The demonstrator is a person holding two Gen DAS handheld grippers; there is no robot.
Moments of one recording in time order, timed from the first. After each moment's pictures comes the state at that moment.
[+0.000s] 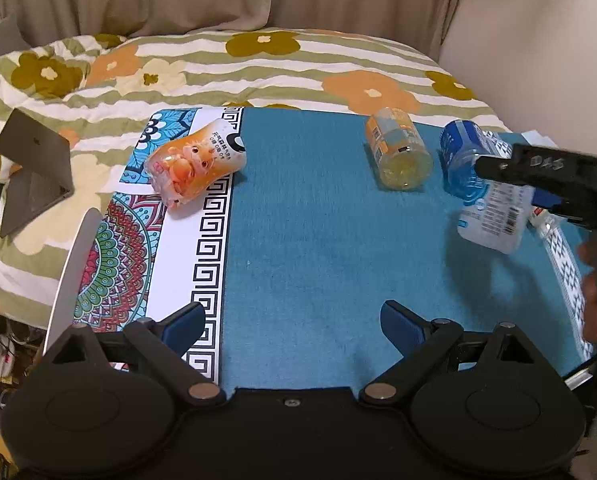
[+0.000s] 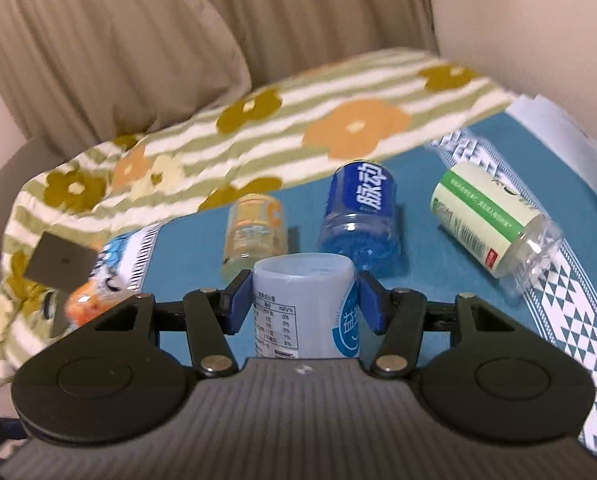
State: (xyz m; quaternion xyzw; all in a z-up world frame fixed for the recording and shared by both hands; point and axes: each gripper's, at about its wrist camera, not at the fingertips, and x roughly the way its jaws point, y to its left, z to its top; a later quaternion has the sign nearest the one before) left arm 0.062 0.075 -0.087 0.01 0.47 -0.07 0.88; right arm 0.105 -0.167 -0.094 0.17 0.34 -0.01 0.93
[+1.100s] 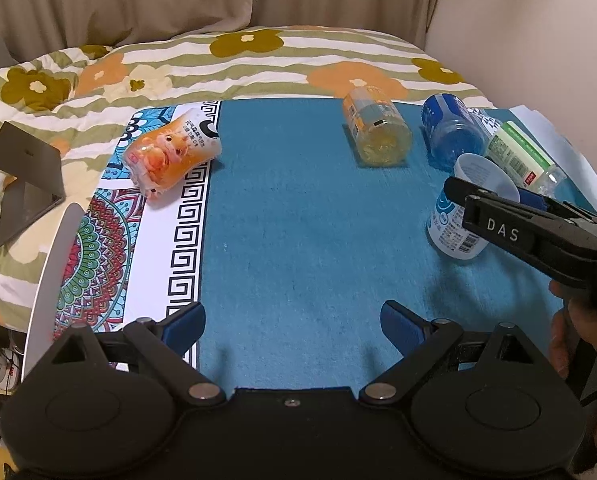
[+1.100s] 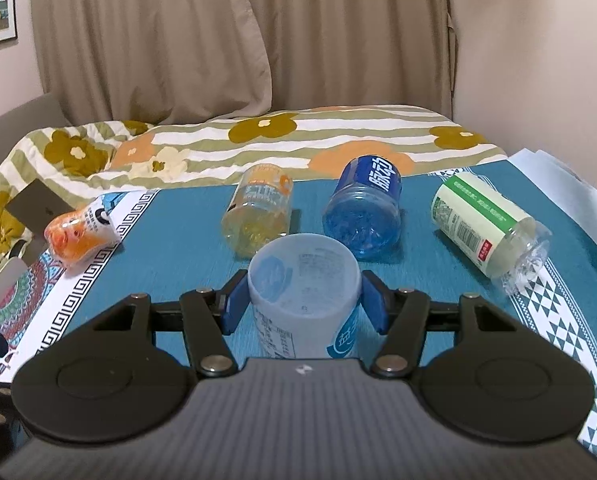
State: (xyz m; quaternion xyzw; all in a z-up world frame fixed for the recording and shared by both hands) left arm 0.050 0.056 -0.102 0.03 0.47 -0.08 0.88; right arm 0.059 -0.130 -0.131 0.05 0.28 0.00 0.96
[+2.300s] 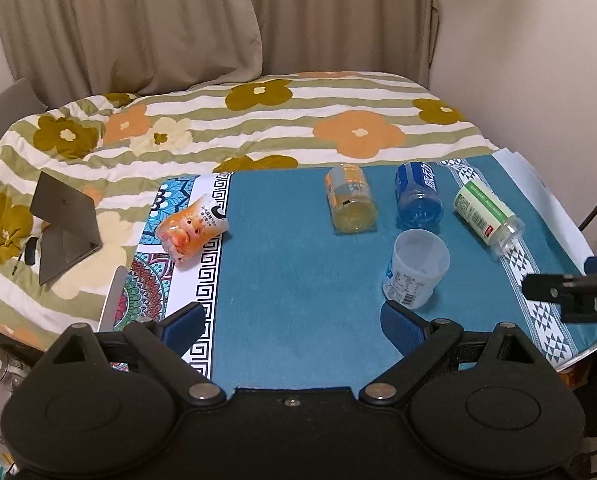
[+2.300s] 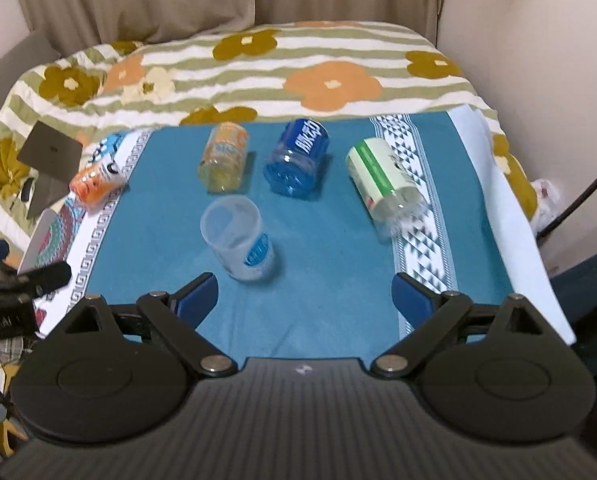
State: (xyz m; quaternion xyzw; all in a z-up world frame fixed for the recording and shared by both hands) left arm 0.015 0.017 -0.008 0.06 0.42 -0.04 0.91; right arm 0.009 -0.196 -0.014 0.03 0.45 0.00 0.89
